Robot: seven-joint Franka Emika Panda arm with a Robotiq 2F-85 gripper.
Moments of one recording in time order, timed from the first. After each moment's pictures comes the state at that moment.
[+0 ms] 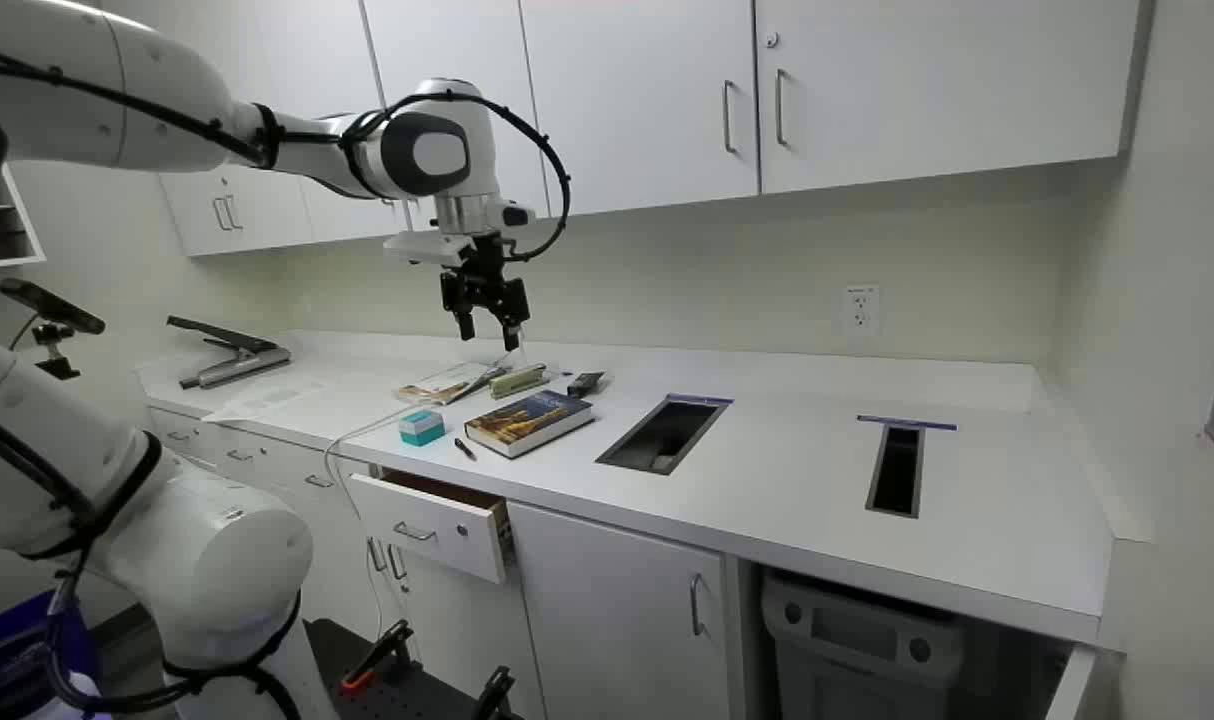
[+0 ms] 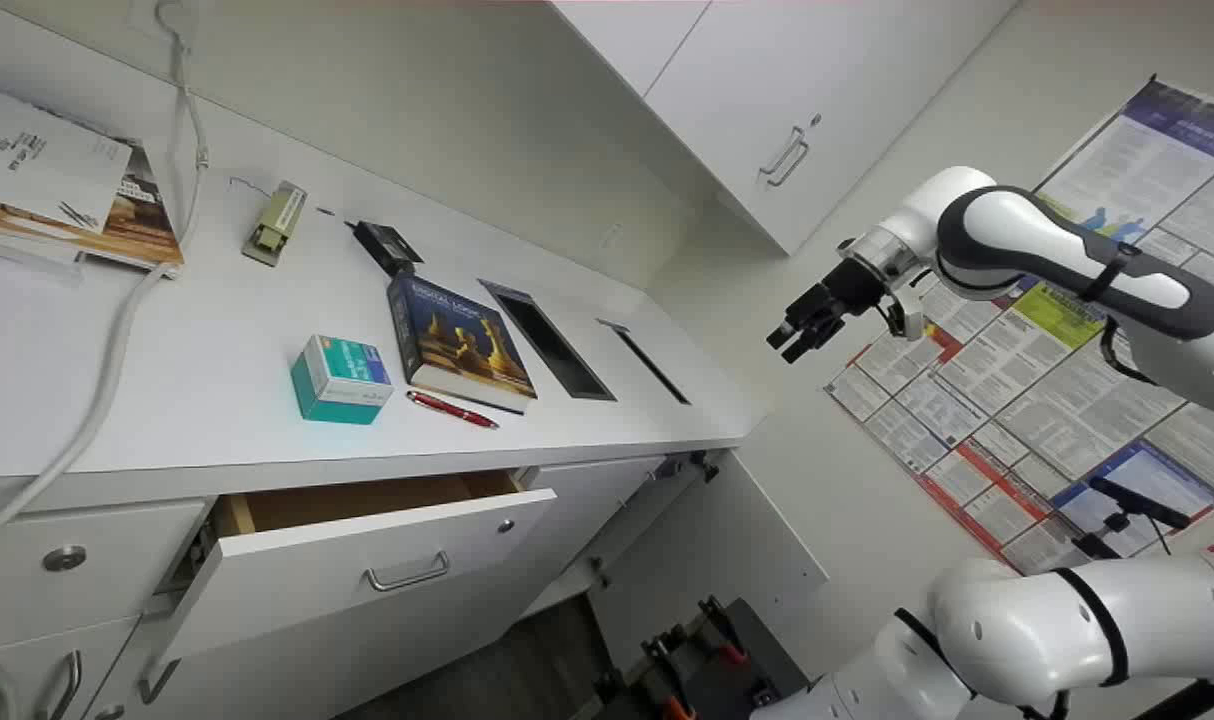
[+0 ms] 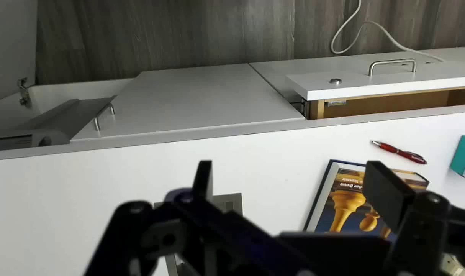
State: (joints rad) arm 0.00 -0.56 -0.09 -2.30 0.07 1.82 -0.01
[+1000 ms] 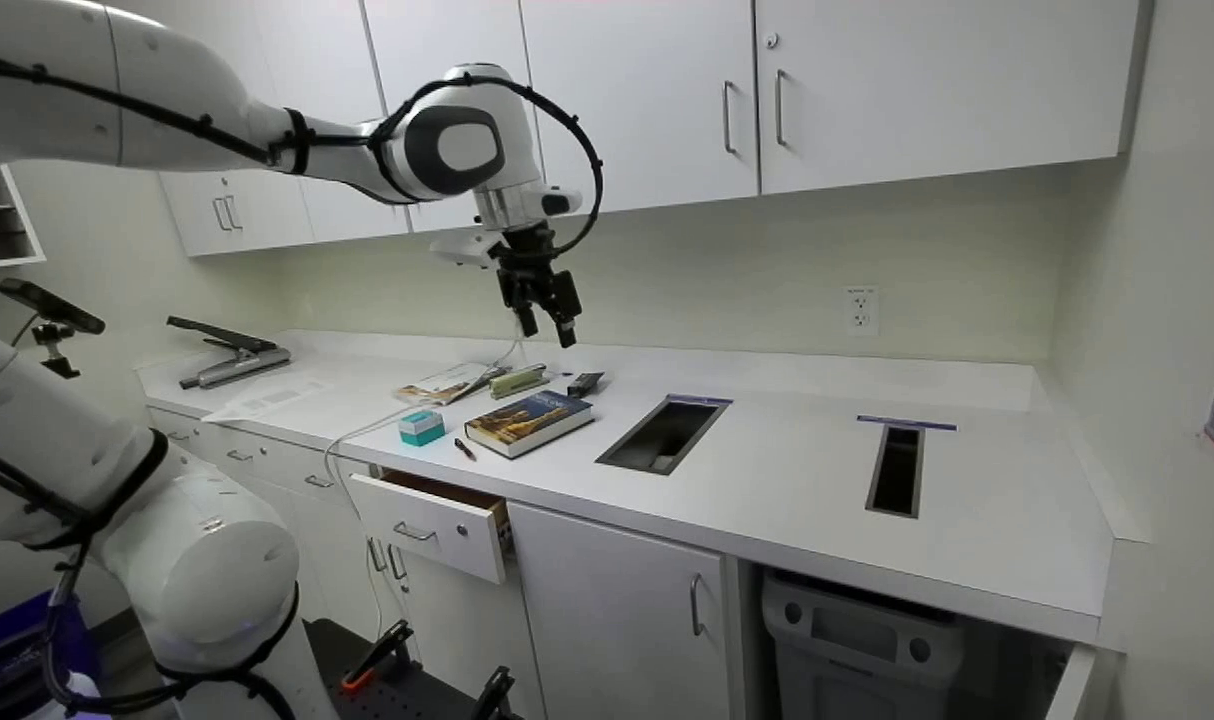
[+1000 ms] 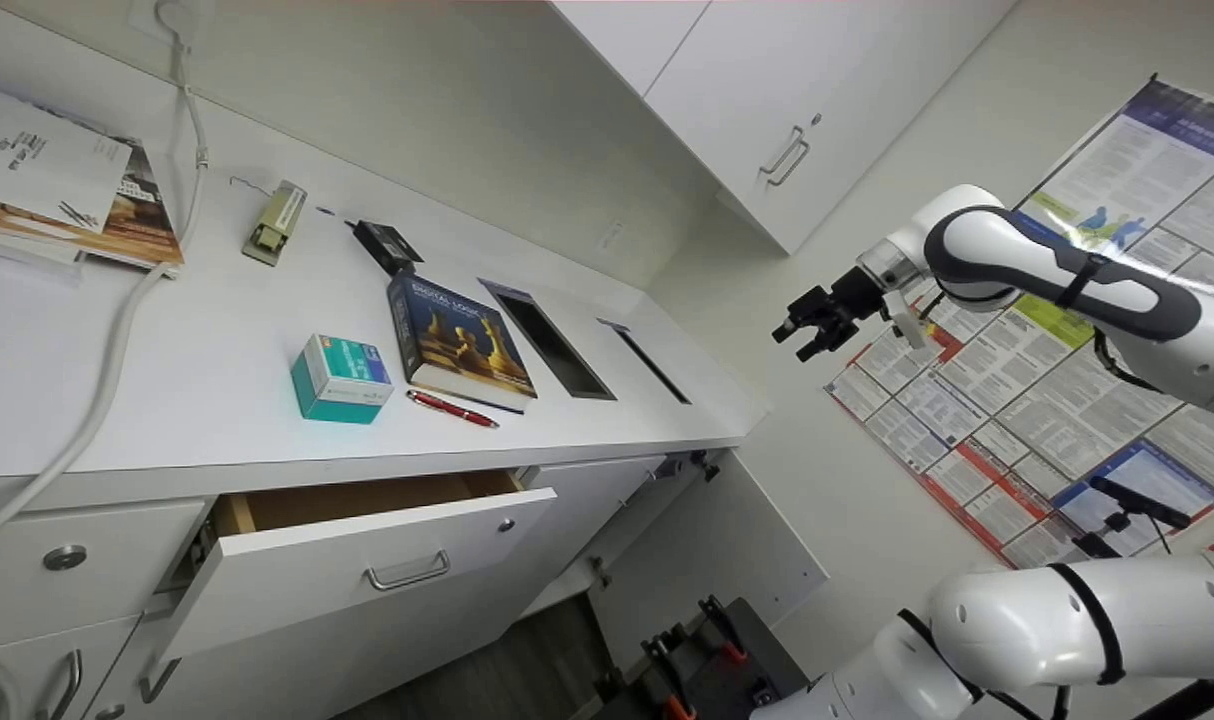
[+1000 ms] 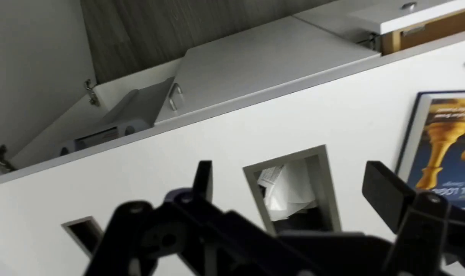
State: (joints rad) arm -0.14 -0.54 -0.12 -2.30 -0.03 1.94 0.08
